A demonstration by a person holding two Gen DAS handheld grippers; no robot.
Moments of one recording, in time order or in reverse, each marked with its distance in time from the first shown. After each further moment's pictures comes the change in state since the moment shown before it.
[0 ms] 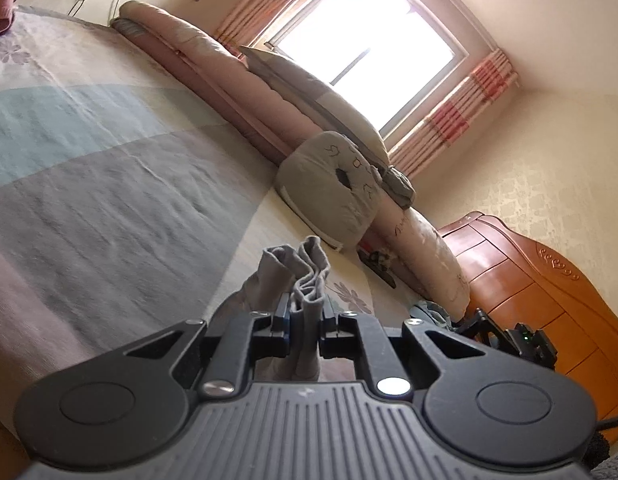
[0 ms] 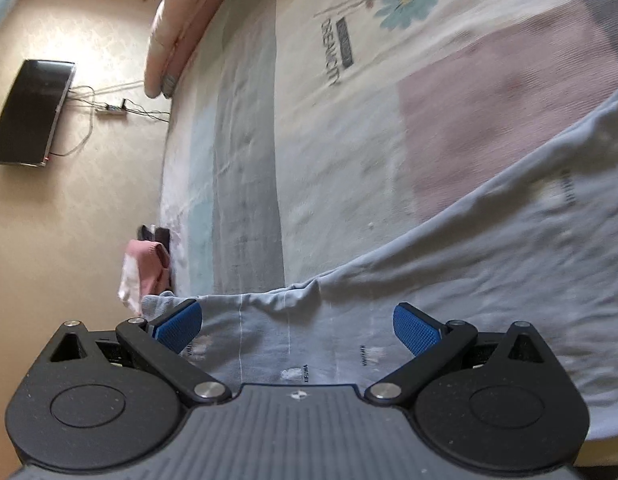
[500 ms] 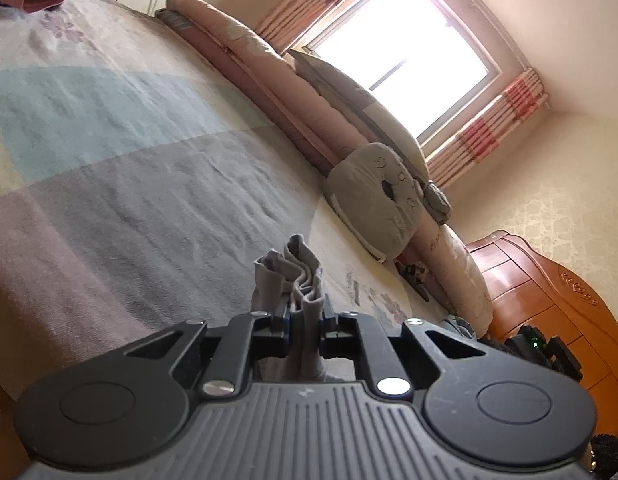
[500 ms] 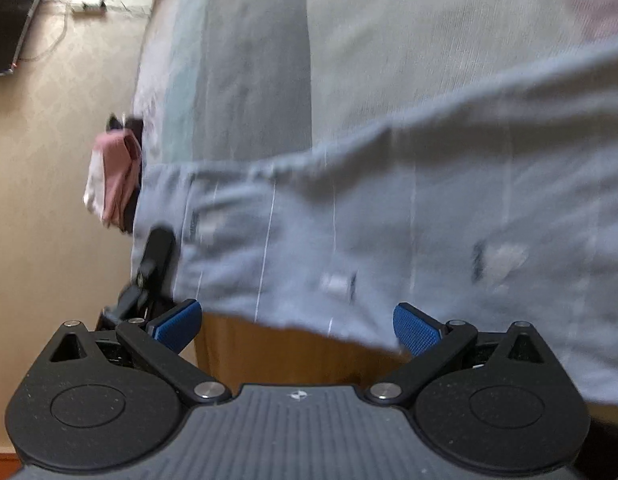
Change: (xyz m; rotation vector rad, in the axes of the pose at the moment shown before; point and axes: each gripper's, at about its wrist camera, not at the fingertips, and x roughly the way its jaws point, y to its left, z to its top) left arm -0.011 0.077 0.011 -0.075 -0.010 0.047; right arm 0.118 0.046 -0.057 -0.075 0.255 -0.096
